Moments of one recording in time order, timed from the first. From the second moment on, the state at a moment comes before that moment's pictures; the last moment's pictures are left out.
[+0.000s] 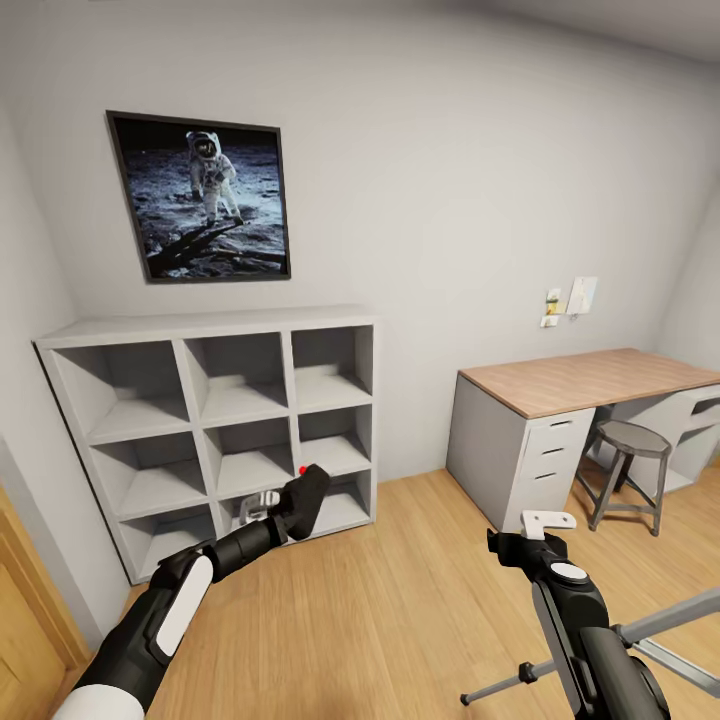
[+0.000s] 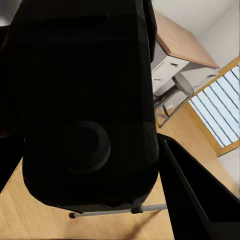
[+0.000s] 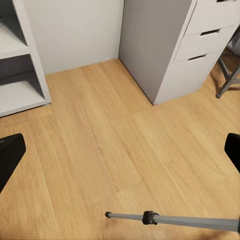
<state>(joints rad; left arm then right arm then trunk) -0.46 0.05 -0.01 -1.02 0.49 0.51 -0.46 -0.29 0.01 -0.11 -1.41 0.10 0.62 -0.06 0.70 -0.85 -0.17</state>
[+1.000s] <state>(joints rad) -0.46 0.08 -0.03 -0.96 0.49 0.49 -0.08 -0.29 0.01 -0.11 -1.40 0.10 0.62 -0.06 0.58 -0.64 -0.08</state>
